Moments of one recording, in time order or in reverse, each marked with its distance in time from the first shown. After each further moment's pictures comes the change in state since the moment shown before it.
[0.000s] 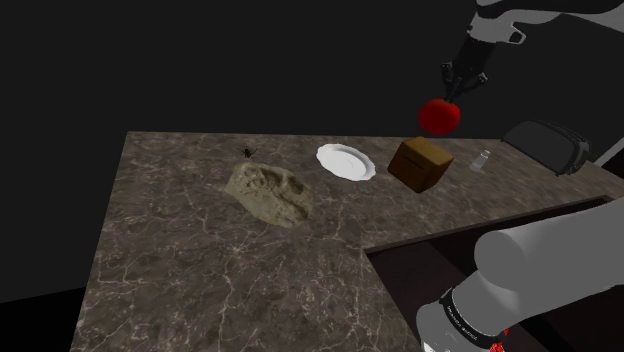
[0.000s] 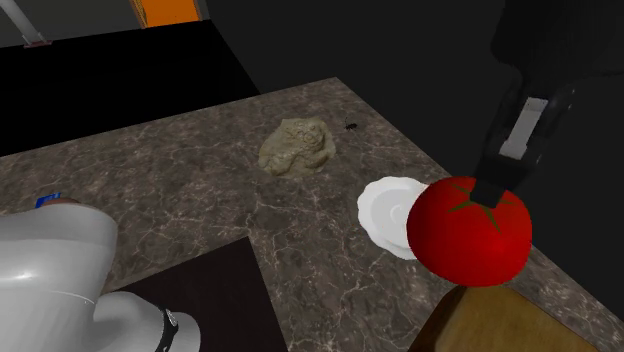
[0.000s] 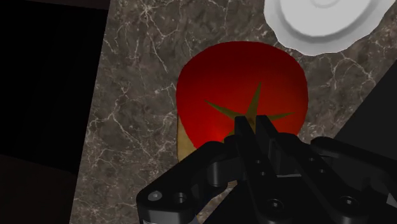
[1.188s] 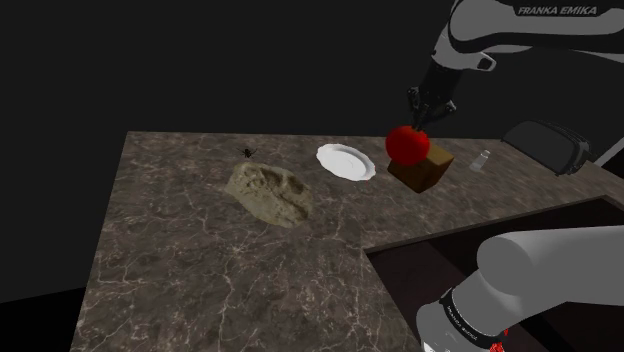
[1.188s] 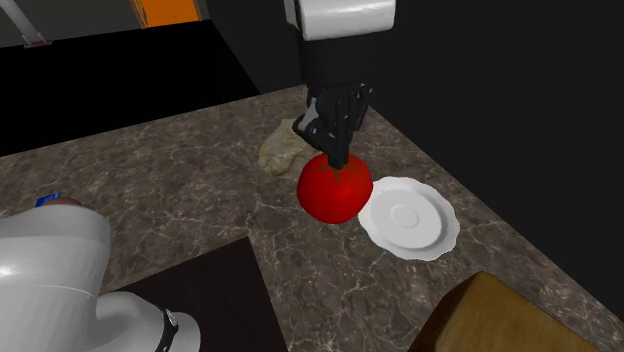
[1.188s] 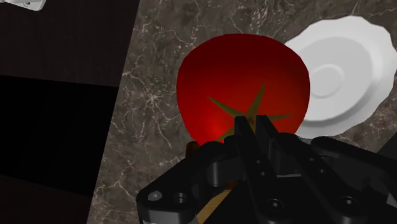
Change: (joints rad) arm 0.112 -0.272 0.185 -0.368 0.095 0.073 0.255
